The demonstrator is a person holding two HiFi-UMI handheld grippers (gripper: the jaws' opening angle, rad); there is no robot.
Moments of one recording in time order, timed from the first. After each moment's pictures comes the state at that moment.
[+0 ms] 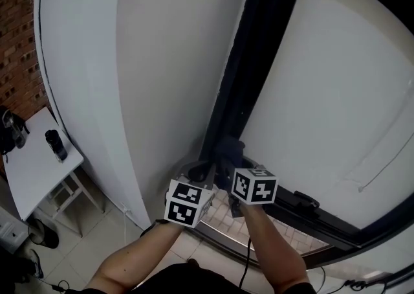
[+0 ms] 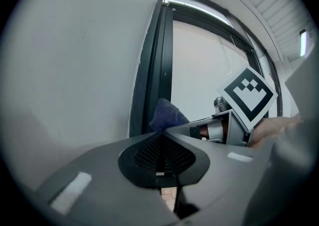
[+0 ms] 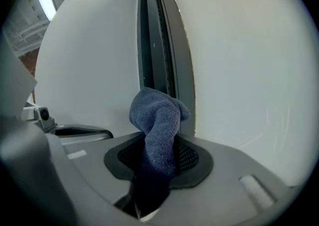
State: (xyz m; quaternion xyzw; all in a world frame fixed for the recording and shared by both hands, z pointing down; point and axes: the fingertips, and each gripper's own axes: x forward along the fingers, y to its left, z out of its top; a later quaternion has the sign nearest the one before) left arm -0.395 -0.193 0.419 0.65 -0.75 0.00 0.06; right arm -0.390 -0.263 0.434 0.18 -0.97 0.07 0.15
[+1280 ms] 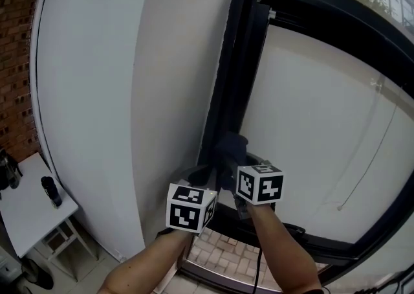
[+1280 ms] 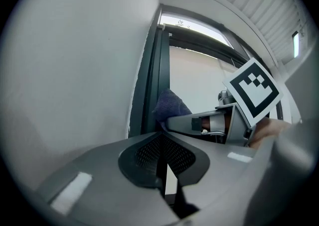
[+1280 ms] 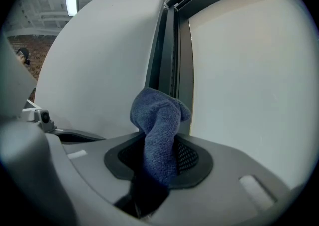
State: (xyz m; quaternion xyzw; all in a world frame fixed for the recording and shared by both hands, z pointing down) left arm -0.397 -0.196 0.263 0.66 -0.75 -0.05 -0.02; right arm -0.387 -0.265 0.242 0.21 -0.98 -0.05 0.06
